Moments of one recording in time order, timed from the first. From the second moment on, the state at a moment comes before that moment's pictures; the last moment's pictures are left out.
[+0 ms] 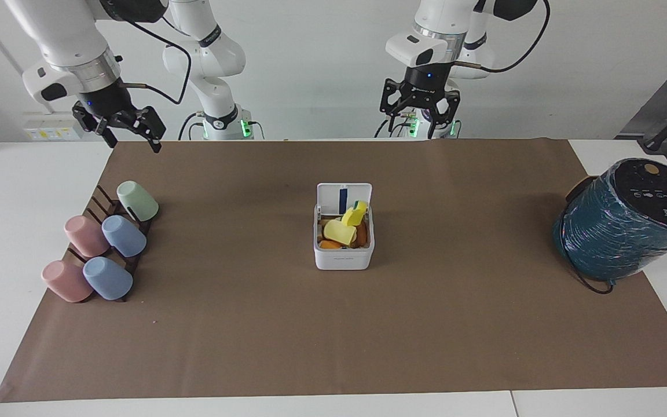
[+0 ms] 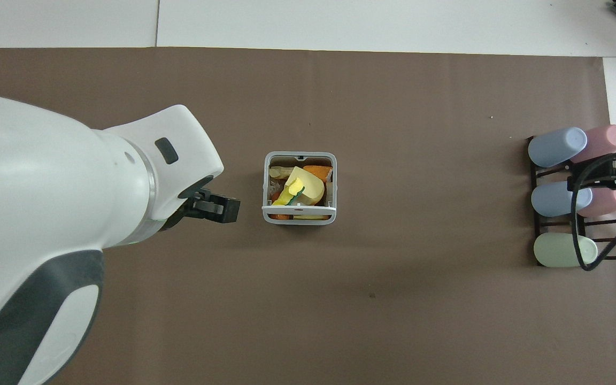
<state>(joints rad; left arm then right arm) -0.24 -0.05 -0.32 -1.57 -0.03 1.66 -0.28 0.02 -0.06 -0.04 -1.60 -0.02 1.52 0.15</state>
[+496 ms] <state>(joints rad) -0.32 -0.03 -0.32 -1.67 -0.03 1.78 -0.43 0.02 -0.06 -0.04 -1.60 -0.02 1.52 0.15</state>
